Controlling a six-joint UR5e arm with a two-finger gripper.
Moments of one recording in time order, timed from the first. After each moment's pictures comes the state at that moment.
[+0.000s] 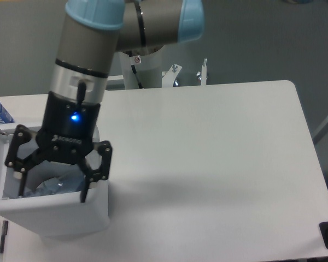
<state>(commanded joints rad) 2.24 -1.90 -1.22 -0.77 1.15 -0.15</state>
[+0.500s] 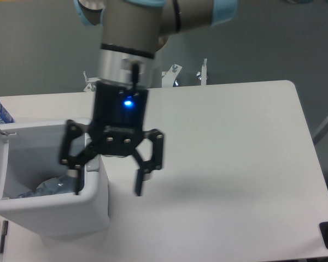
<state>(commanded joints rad) 2.34 -1.90 -1.19 -0.78 1.29 -0.08</state>
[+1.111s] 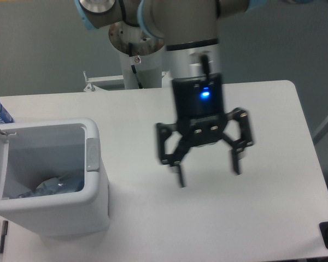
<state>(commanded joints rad) 2.50 -1.87 -1.22 -0.93 1.49 0.35</state>
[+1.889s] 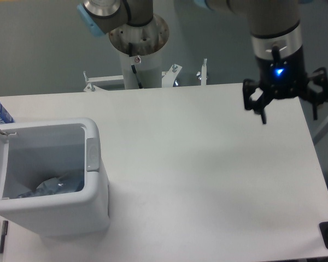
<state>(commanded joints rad) 2.66 -1.81 -1.29 -1.15 1.68 0.95</state>
